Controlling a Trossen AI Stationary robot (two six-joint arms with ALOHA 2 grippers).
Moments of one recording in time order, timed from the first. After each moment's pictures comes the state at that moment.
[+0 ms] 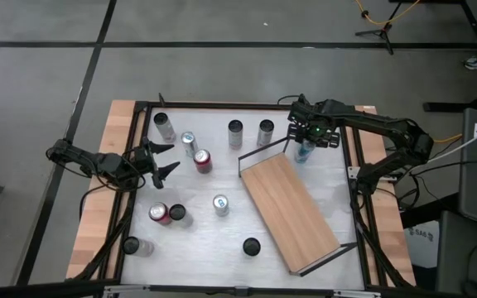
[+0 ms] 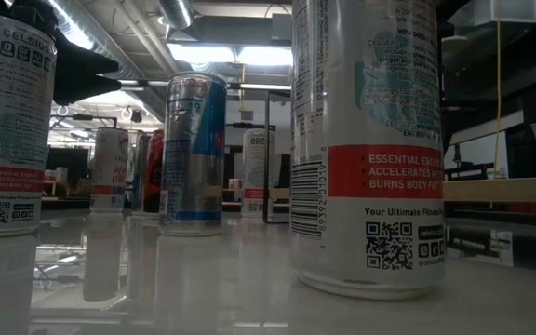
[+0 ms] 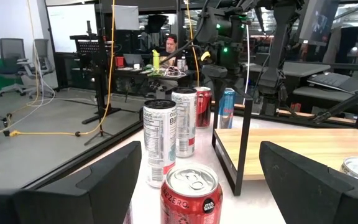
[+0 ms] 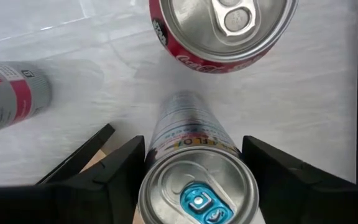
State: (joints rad) left arm -0.34 0.00 0.06 -0.02 -0.77 -0.02; right arm -0.50 1.49 1.15 -1.17 0.06 1.26
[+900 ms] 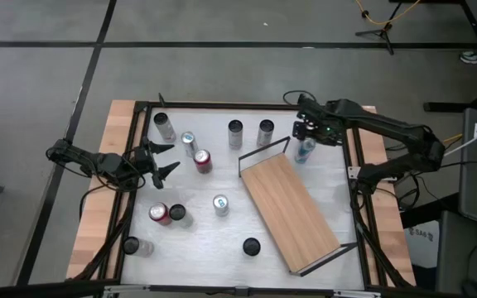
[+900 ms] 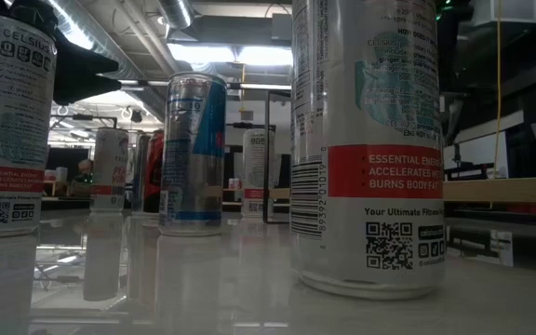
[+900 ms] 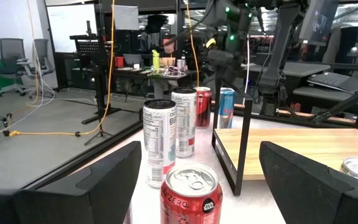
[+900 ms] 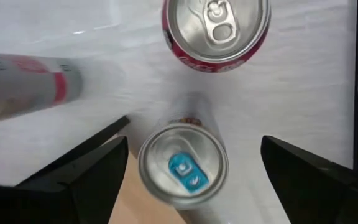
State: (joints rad) left arm -0.34 0.00 0.06 -0.02 -0.77 -0.02; right arm -0.50 1.33 1.15 -1.18 0.07 1.20
